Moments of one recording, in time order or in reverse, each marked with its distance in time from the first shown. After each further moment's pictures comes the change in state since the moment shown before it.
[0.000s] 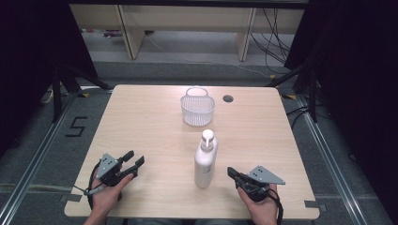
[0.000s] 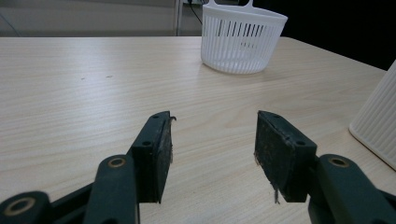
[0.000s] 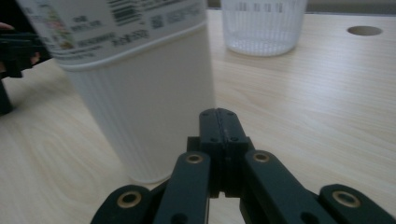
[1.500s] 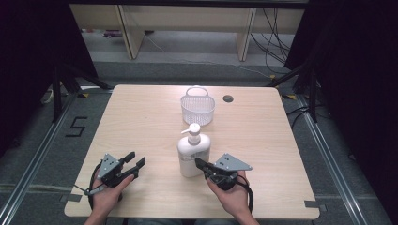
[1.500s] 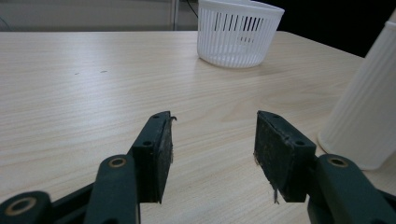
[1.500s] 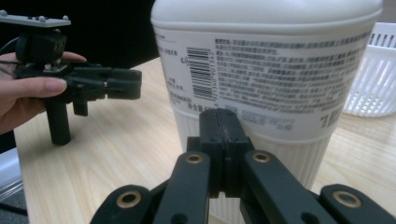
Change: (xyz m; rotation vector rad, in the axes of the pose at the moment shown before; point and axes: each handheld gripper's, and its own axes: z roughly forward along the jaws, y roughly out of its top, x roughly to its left) left arm -0.001 -0.002 0.001 0.021 -0.009 0.009; right arm 0.053 0.044 0.058 -0.012 0.165 -0.099
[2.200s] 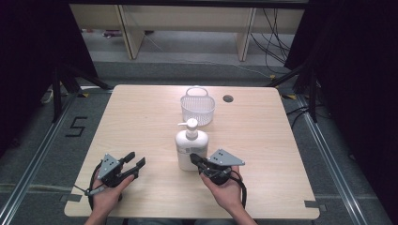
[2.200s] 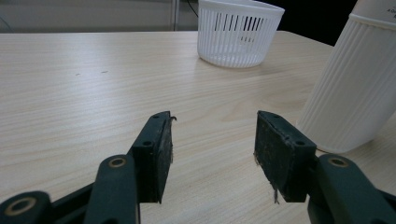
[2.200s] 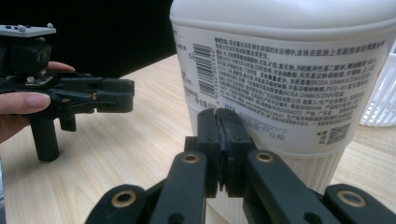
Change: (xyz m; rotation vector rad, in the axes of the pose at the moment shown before) left arm -0.001 0.000 -0.001 0.000 0.003 0.004; right arm 0.000 0.005 0.017 -0.010 -0.010 0.015
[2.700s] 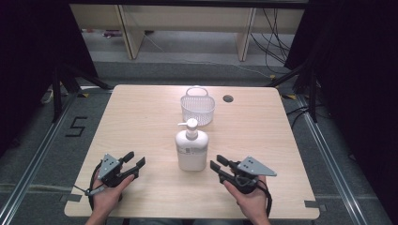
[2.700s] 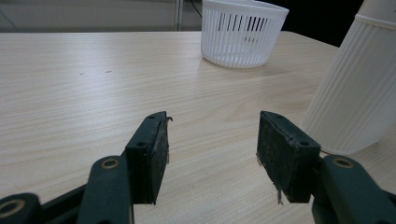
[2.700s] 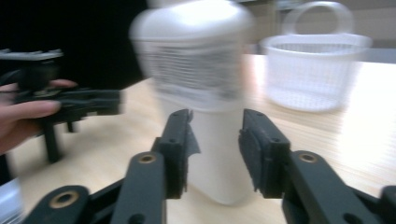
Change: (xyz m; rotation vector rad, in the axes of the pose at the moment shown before) left arm -0.001 0.000 0.000 0.004 0.019 -0.006; right arm -0.037 -0.021 -0.063 -0.098 -0.067 0.071
